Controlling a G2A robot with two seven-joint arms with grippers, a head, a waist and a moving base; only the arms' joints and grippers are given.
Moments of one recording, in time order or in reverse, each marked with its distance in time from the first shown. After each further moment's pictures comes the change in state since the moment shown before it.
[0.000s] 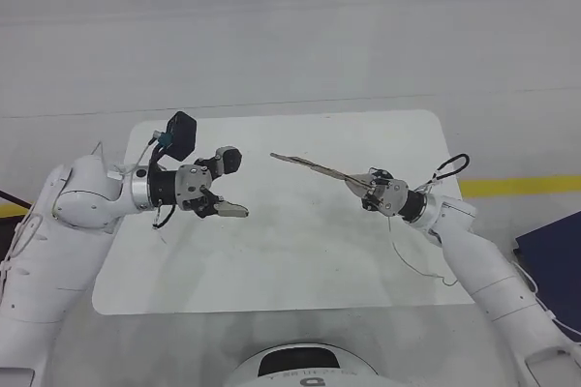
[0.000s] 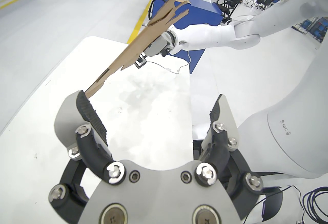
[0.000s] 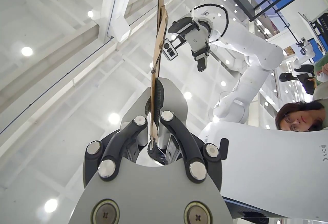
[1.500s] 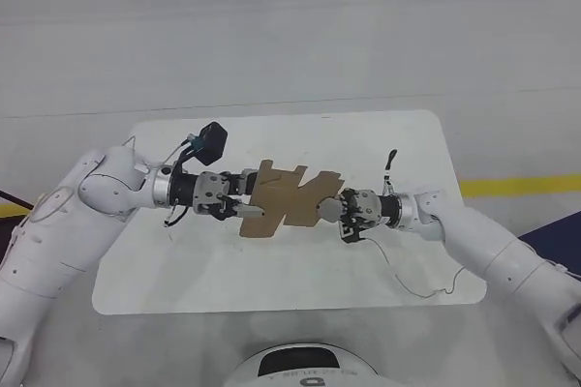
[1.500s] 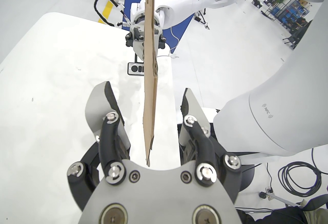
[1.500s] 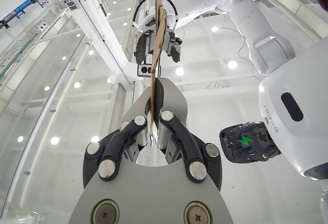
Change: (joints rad) left arm -0.285 0.094 0.434 0.135 -0.143 -0.052 0.052; right arm 0.399 0.203 -0.687 0.013 0.877 0.461 -0.453
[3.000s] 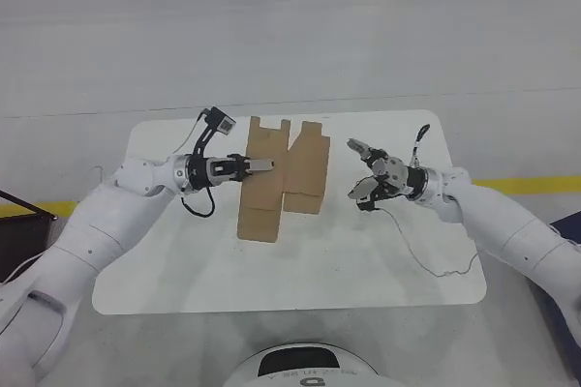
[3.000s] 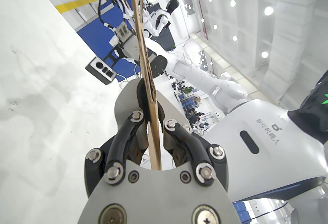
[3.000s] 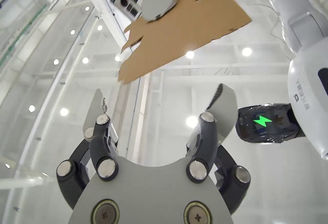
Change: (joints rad) left arm -0.119 -0.193 0.214 0.448 -0.929 0.318 -0.318; right arm 0.154 0.058 -0.099 0.121 -0.041 -0.164 0.280
